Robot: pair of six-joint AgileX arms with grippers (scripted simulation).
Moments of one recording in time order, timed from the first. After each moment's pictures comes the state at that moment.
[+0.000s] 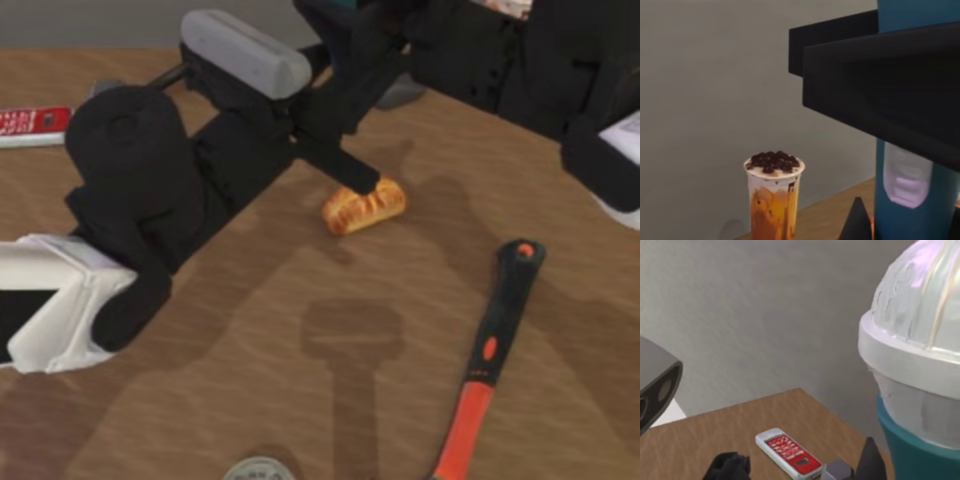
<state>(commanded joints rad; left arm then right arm) -0.63 1.58 0.71 0.99 0.15 -0.05 0.58 1.63 1.08 0.52 -0.36 -0.06</state>
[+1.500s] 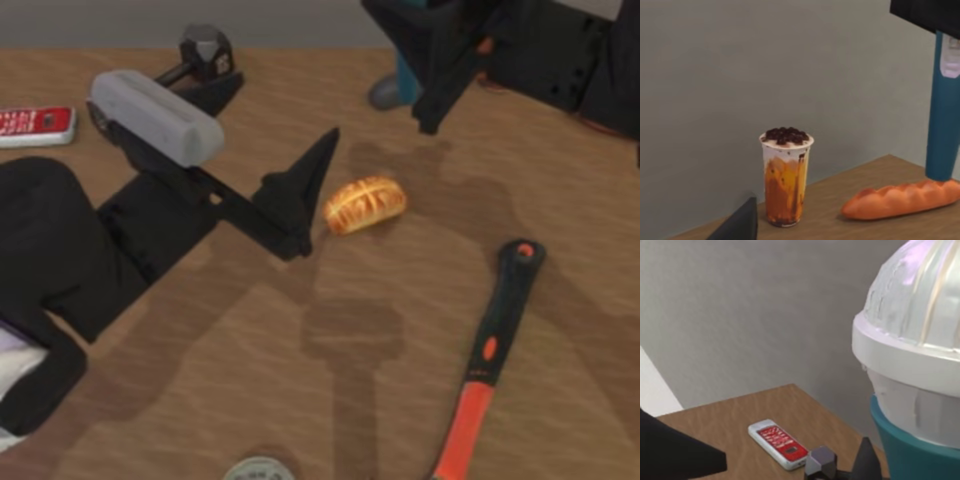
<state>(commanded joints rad) -0.56 1.34 0.46 0.98 0.19 -0.05 0.47 1.53 1.00 0.52 -0.47 -0.06</state>
